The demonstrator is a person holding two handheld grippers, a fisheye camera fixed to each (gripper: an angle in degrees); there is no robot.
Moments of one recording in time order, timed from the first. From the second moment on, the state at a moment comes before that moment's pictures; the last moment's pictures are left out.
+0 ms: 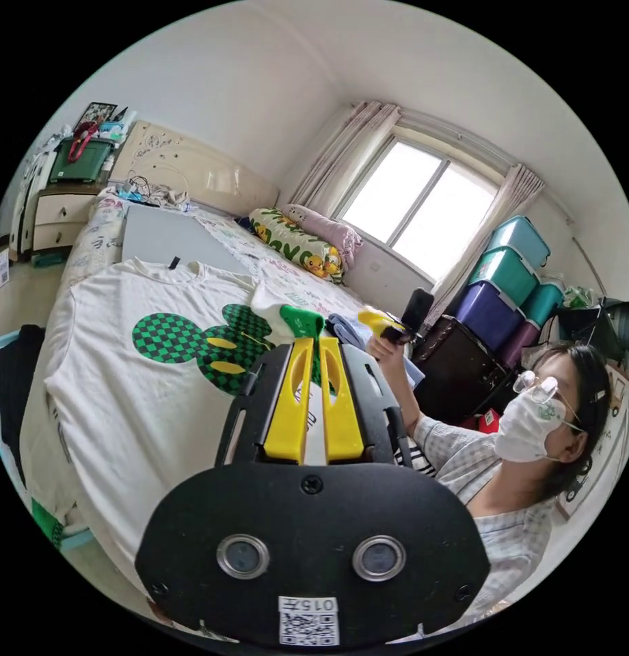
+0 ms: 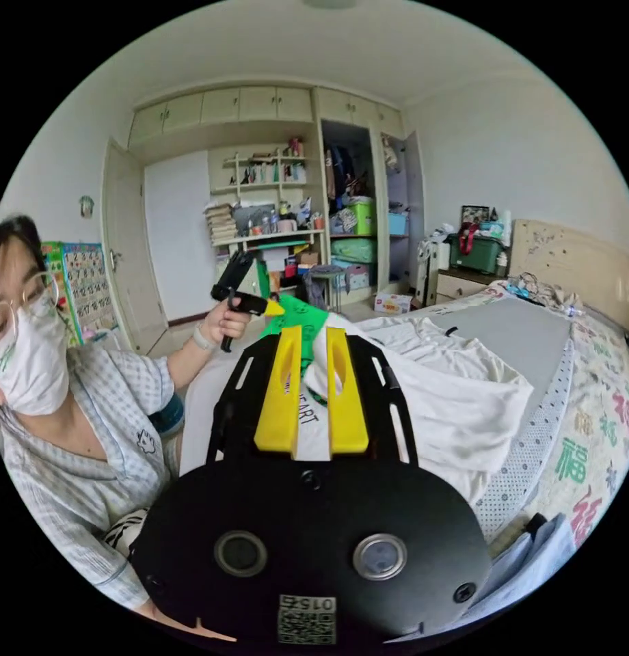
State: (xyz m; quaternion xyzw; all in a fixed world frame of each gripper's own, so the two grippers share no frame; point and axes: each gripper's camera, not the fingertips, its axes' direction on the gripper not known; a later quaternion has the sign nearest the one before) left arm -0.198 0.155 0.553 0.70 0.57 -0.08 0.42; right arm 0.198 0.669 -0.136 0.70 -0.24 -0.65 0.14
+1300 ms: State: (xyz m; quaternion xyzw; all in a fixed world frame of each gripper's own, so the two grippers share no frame) left arm -0.338 -0.148 0.355 0.56 0.56 -0.16 0.59; right arm 0.067 0.613 -0.293 0.75 -0.01 -0.53 0.41
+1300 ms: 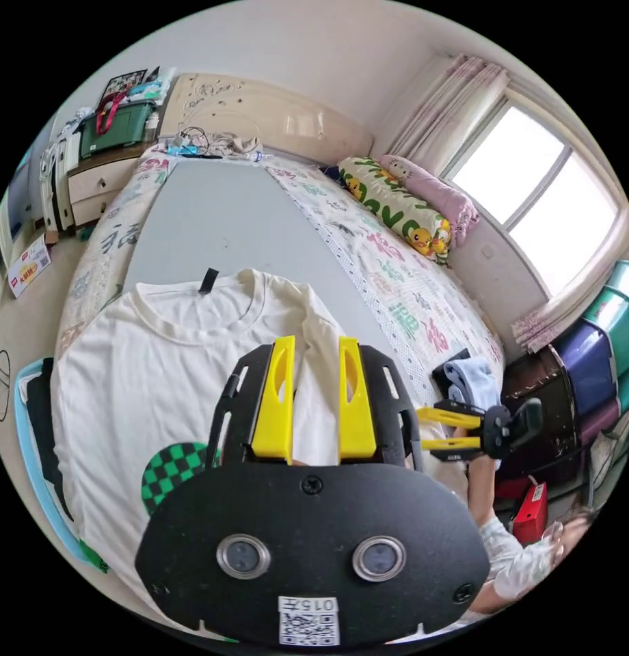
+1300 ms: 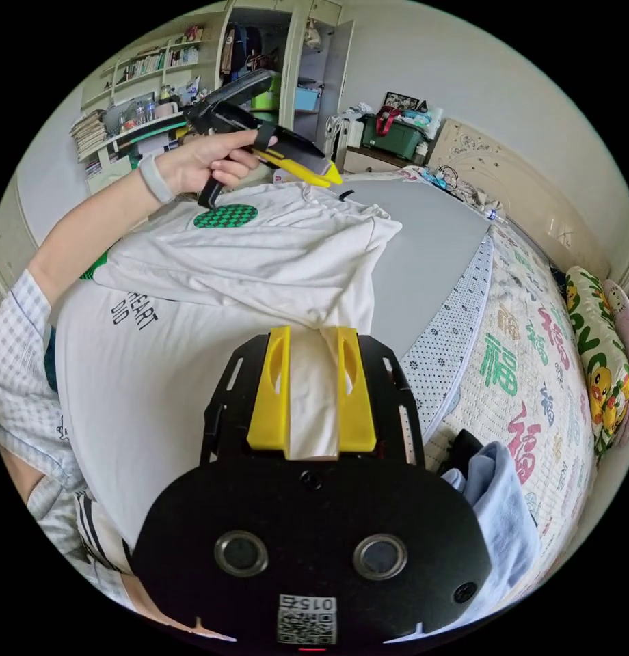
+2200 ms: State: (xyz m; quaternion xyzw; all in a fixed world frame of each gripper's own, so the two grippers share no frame) left arm -0.360 -0.239 0.148 0.54 0.47 -0.17 0.68; right arm 0.071 0.588 -0.338 0.77 -0.05 -0.38 0.51
